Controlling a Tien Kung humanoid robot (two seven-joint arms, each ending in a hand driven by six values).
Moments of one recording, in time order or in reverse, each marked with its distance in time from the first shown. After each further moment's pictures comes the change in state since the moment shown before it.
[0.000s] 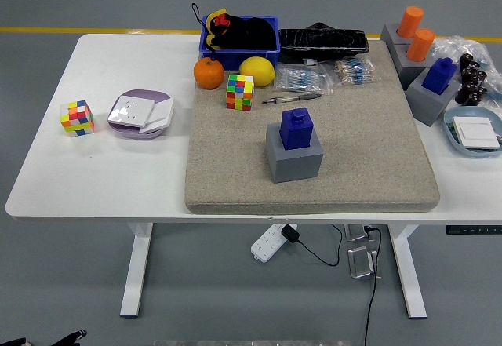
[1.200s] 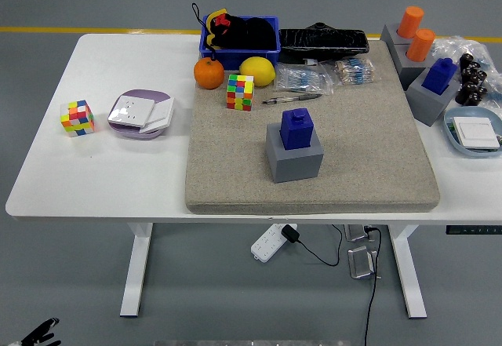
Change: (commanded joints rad) left arm 0.036 0.024 -0.630 0.022 0.387 0.050 0.057; right arm 0.029 -0.043 -0.053 0.013 0.034 0.028 -0.035
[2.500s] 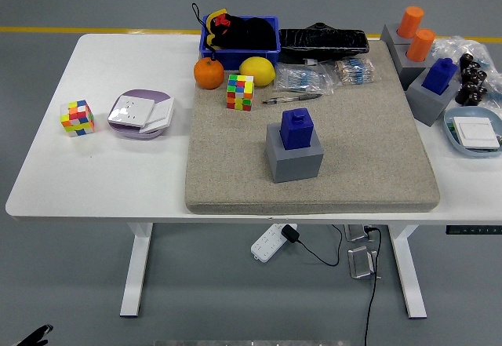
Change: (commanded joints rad) left arm 0.004 0.011 0.076 0.000 -0.050 -0.008 -0.002; right arm 0.006 -0.004 0.009 -0.001 -0.007 -0.014 -0.004
